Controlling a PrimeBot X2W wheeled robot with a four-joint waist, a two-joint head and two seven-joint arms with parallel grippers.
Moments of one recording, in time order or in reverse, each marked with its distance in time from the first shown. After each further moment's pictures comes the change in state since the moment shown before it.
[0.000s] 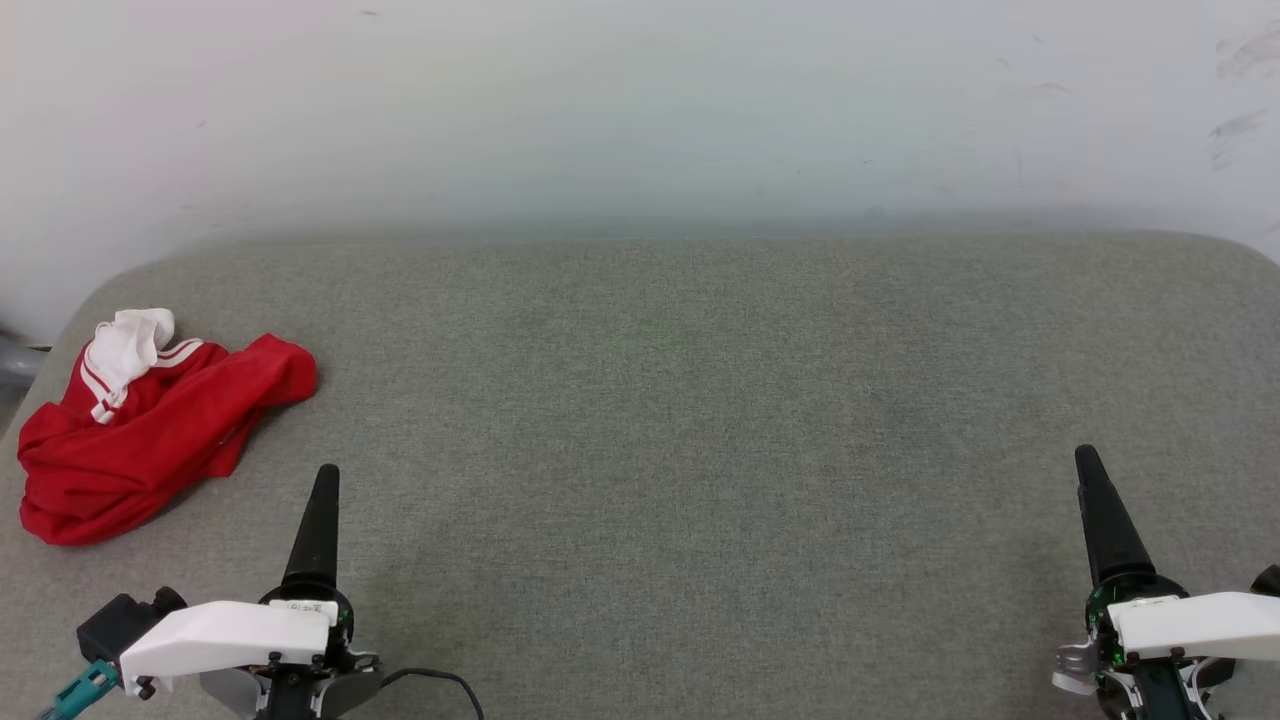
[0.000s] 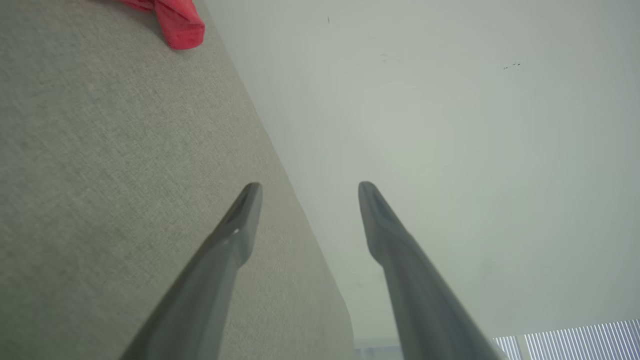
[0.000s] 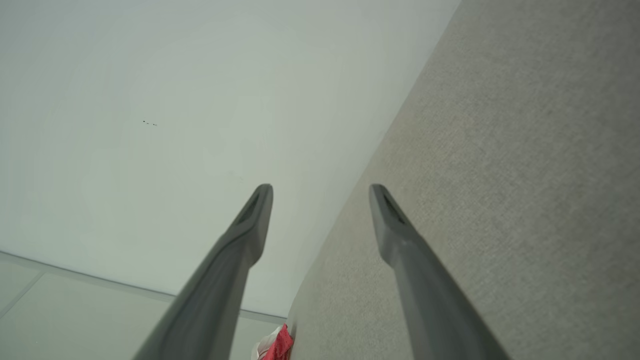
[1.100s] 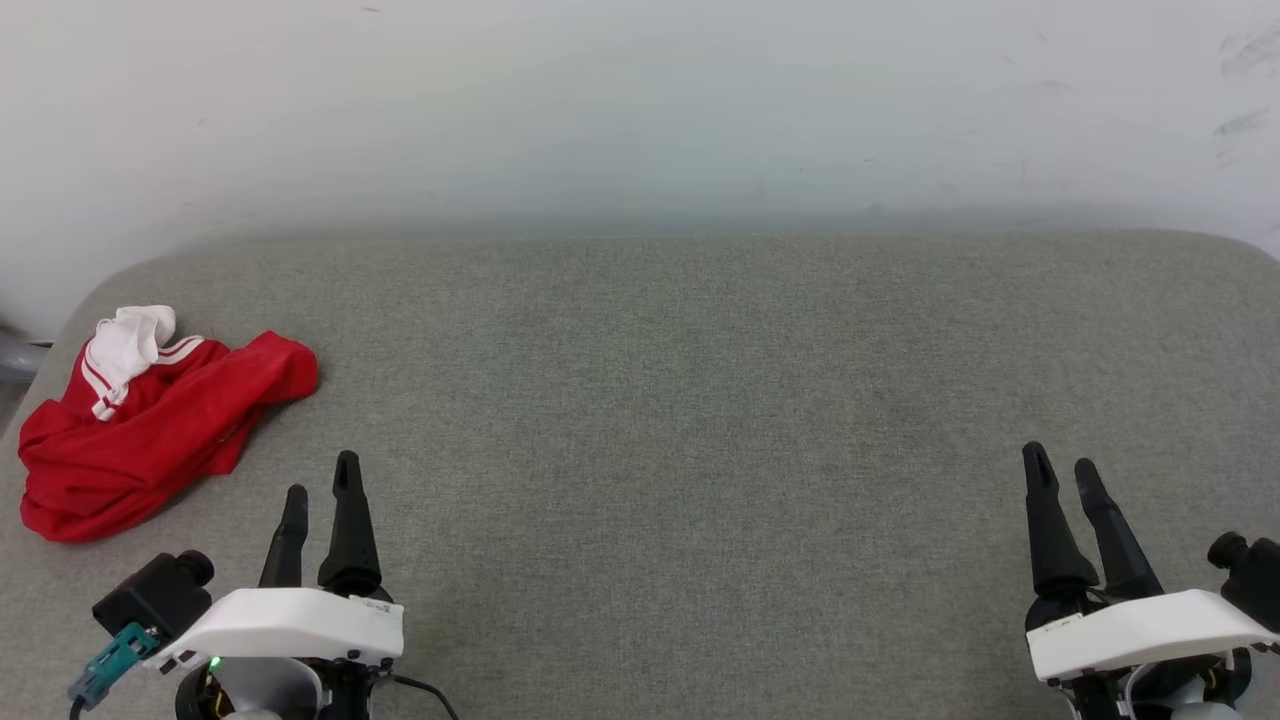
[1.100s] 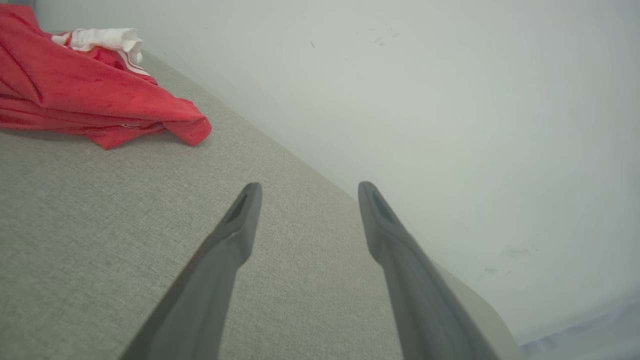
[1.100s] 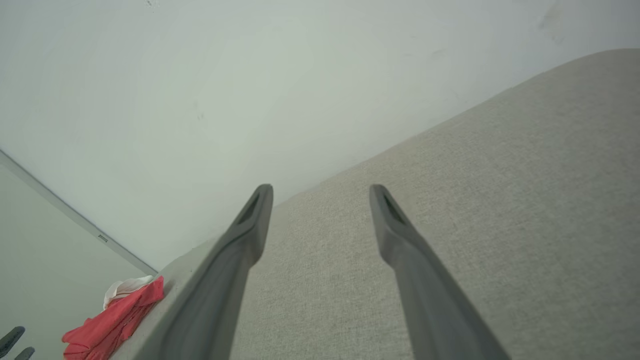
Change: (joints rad) left arm 0.029 0.001 -0.078 -0.119 0.557 0.129 -0.114; right arm 0.033 0.000 0.065 -0.094 -0.626 0.000 -0.115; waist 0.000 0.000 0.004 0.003
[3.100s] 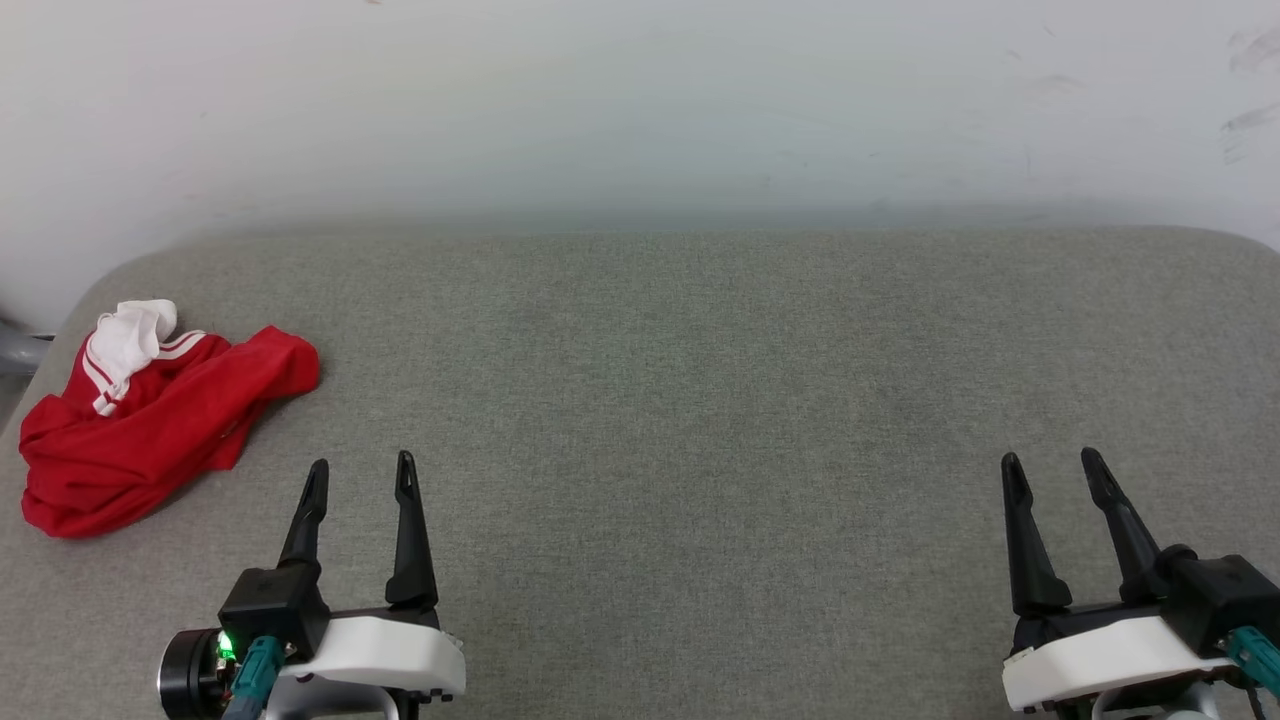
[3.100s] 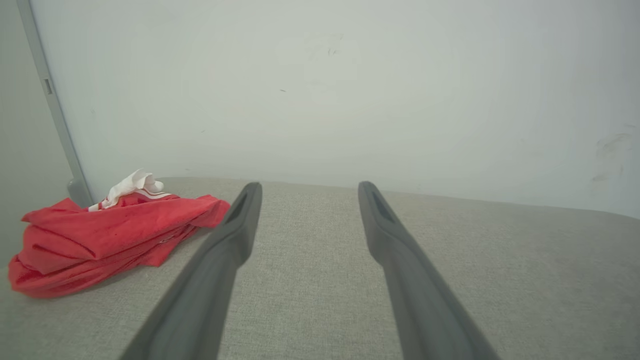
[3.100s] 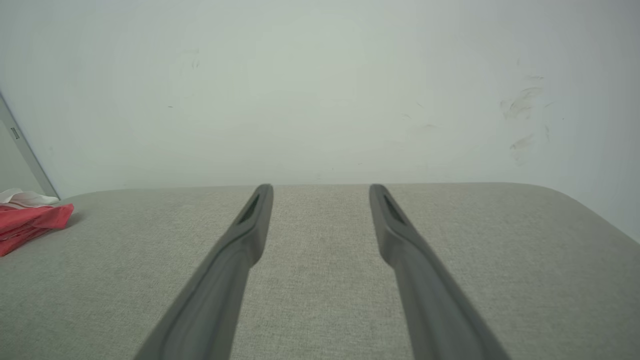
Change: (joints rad) left arm 0.031 0.001 -0.089 -0.026 0.593 0.025 -0.139; right arm 0.025 0.000 0.008 -0.025 -0.510 0.000 -0.140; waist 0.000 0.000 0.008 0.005
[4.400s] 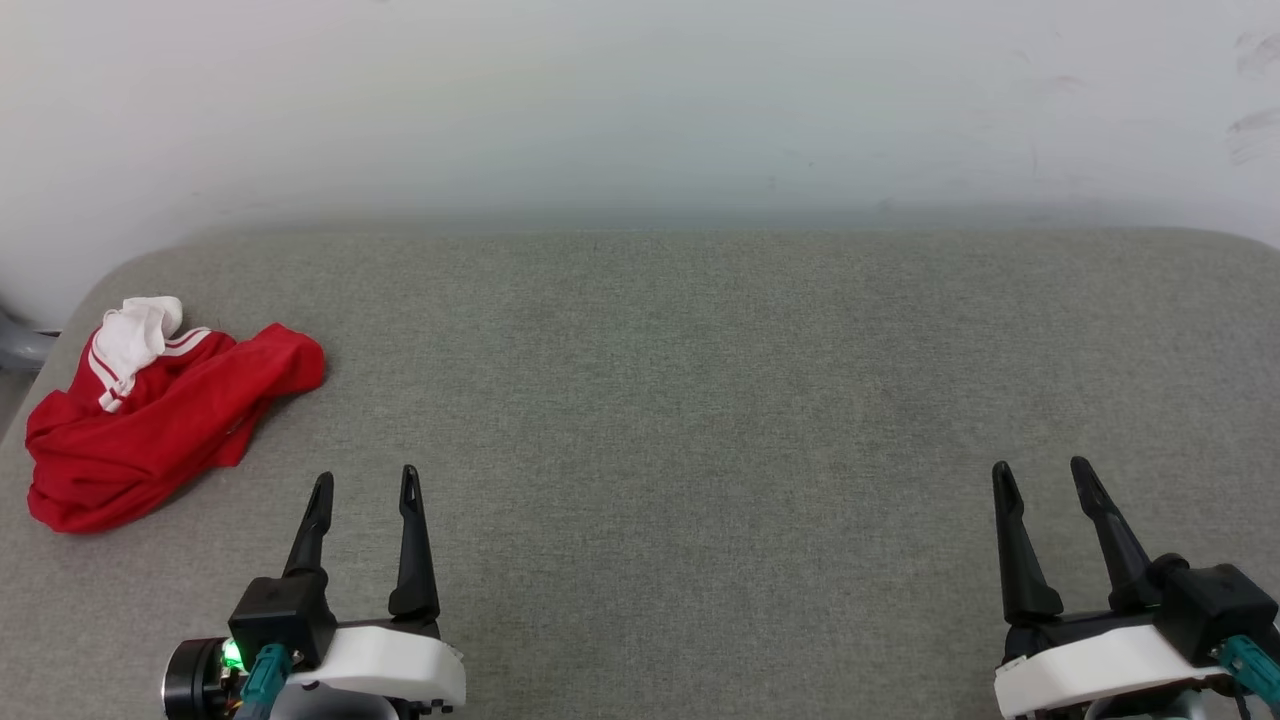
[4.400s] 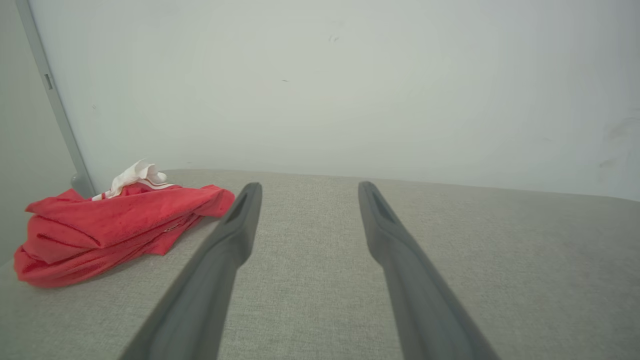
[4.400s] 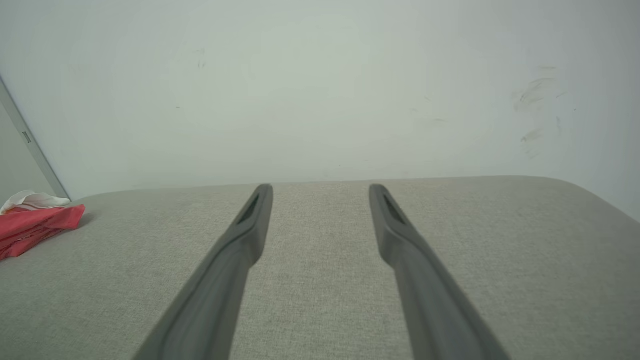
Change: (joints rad) left arm 0.004 0.000 0.003 0.038 0.022 -0.009 -0.019; right arm 0.006 0.000 0.016 0.015 0.026 0.000 -0.017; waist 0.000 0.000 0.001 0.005
